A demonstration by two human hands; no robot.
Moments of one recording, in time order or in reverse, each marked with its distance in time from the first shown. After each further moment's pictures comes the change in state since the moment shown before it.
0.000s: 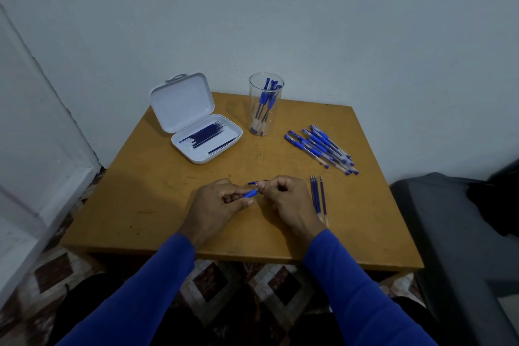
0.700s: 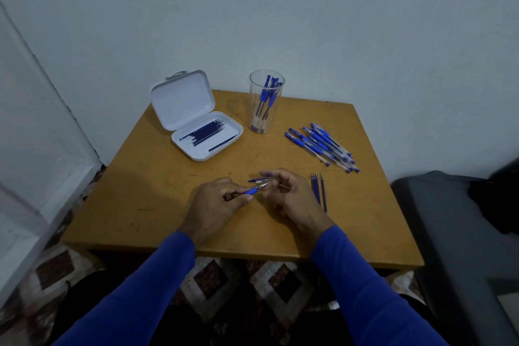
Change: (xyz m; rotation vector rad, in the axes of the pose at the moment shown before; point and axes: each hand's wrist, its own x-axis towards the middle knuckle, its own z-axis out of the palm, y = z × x) left_hand 0.001 -0.004 0.001 0.036 -0.011 0.013; right_hand 0.004 0.004 -0.015 0.119 -0.166 0.005
